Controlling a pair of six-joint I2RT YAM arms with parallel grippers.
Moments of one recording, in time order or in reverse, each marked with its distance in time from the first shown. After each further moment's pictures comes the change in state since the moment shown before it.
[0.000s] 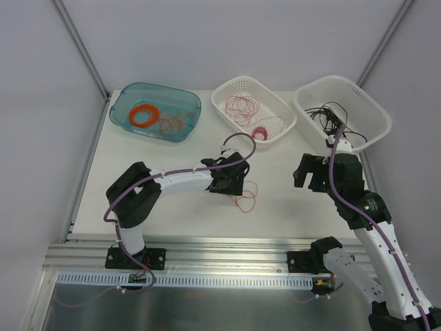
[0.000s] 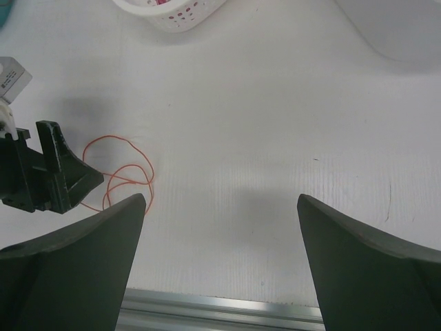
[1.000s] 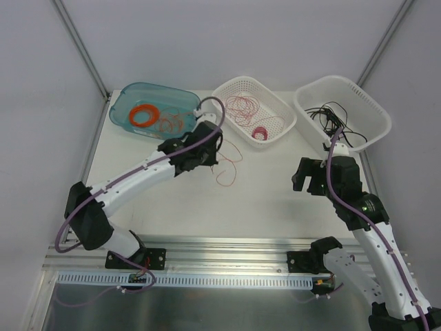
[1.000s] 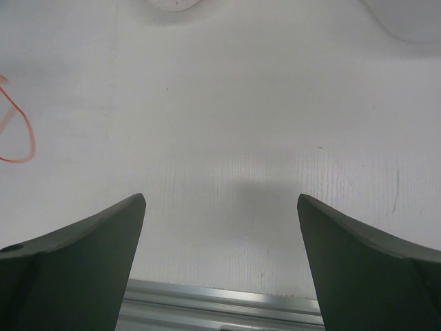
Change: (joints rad) left arm 0.103 -0.300 0.074 -0.138 -0.138 0.163; right arm 0.000 -0.023 -0.046 -0.008 -0.023 -0.002
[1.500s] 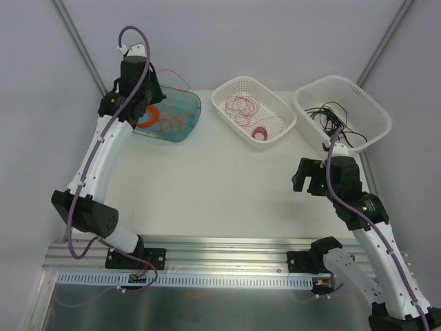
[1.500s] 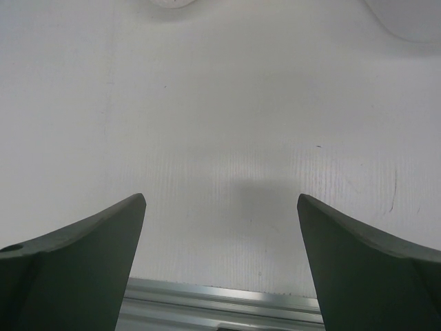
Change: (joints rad) left arm 0.552 0.006 0.471 -0.047 0.118 0.201; right arm 0.000 0.002 0.000 -0.003 0.000 -0.007
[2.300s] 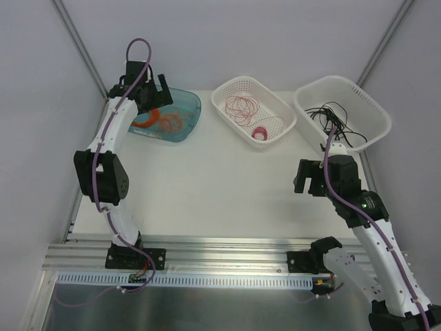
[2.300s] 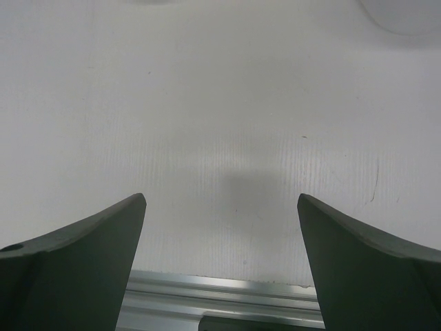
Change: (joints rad) left arm 0.205 0.404 0.127 -0.023 0.225 -0.005; right arm 0.000 0.025 0.019 -0.051 0.019 -0.043
